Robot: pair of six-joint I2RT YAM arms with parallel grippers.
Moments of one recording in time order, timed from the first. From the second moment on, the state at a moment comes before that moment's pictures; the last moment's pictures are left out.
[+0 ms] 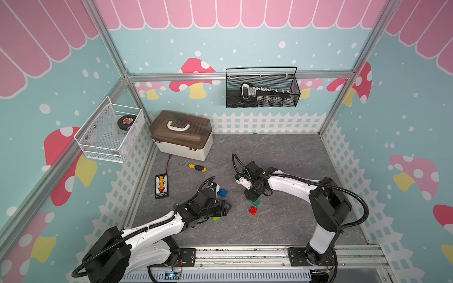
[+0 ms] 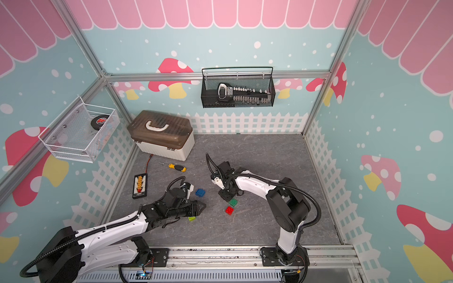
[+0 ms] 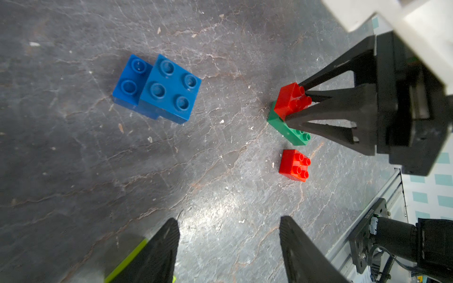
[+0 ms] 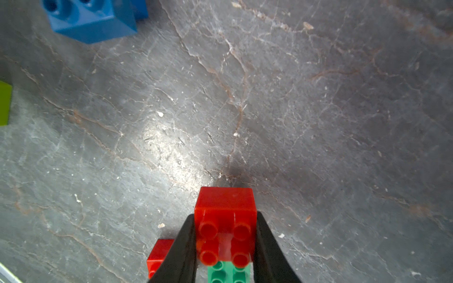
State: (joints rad) left arm -0.75 1.10 0.45 -0.14 0.13 -0.74; right arm 0.72 1.78 1.18 -0.71 -0.10 -0.16
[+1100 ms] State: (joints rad) left arm -0.75 1.10 0.45 -0.14 0.13 -0.74; right arm 0.75 1.77 1.17 -0.69 -0.05 -0.18
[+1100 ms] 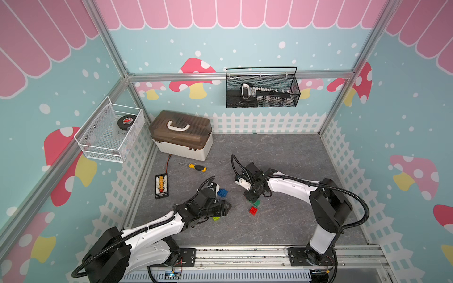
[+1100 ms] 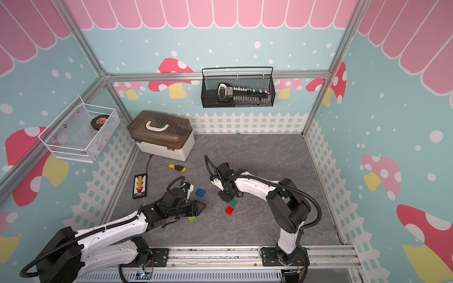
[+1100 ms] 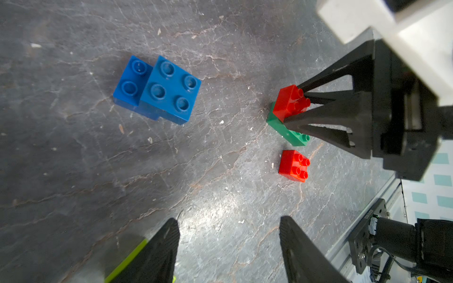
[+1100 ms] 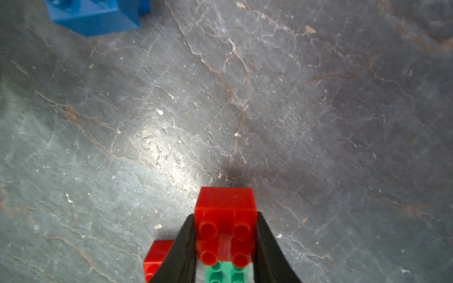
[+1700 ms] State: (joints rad) left arm -0.75 1.10 0.45 -0.14 0.13 -0.74; right arm 0.75 1.76 1.16 -0.70 -0.06 -0.18
